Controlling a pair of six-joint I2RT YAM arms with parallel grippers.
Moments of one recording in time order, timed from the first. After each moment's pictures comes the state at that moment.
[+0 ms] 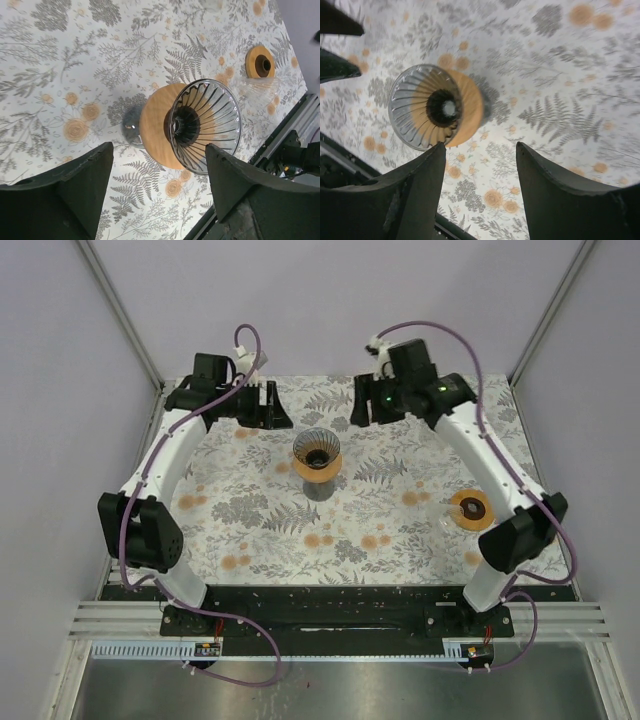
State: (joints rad) left arm -0.19 1.67 1.61 -0.69 0.65 -0.12; right arm 0.51 1.76 1.90 -0.89 -0.17 0.23
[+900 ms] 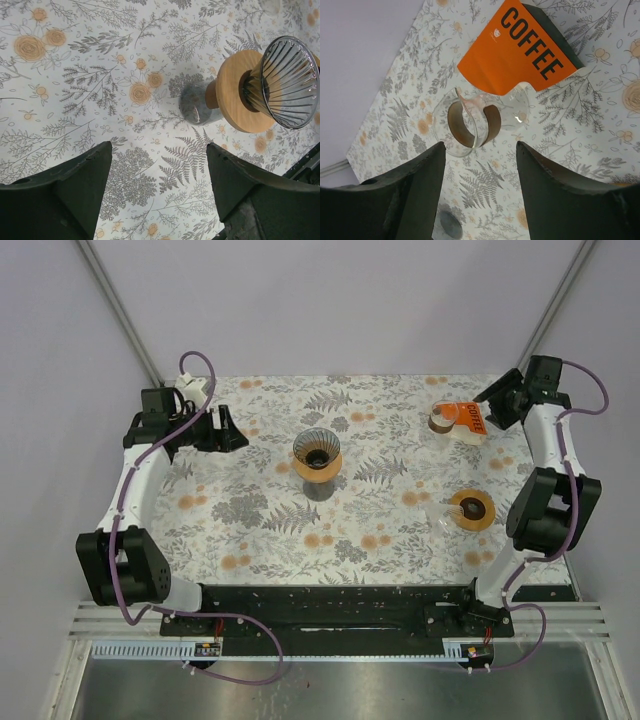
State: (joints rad) left arm 0.08 1.43 1.25 -0.58 0.68 0.03; right arm -0.27 1.79 1.63 -0.58 -0.20 0.68
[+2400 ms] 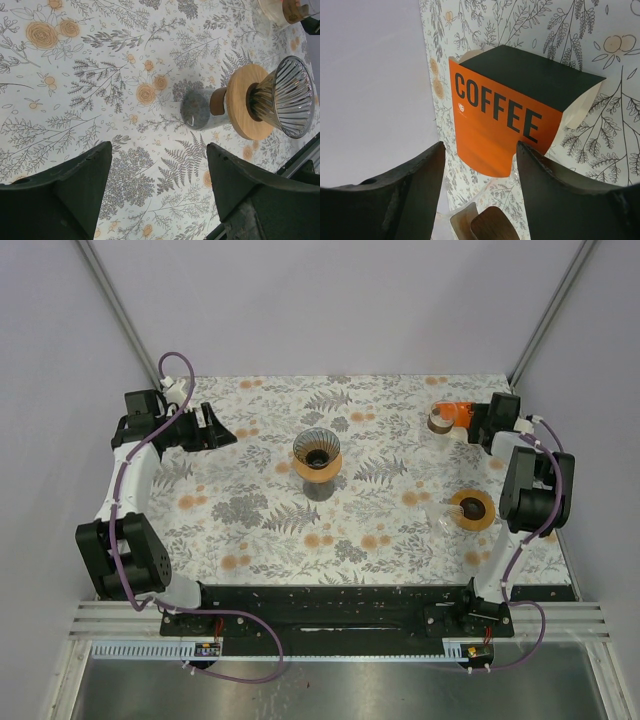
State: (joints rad) left arm 0.22 1.48 1.25 -0.55 0.78 -0.03; right arm -0.19 1.96 1.26 0.09 0.11 1.42
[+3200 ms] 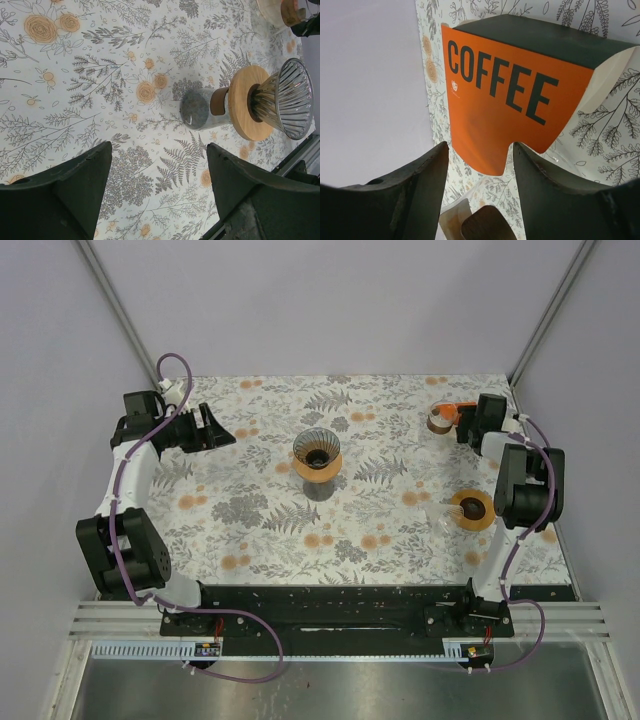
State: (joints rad) left arm 0.24 1.51 1.25 -0.55 0.81 -0.05; right arm -0.14 2.00 1.25 0.13 0.11 1.42
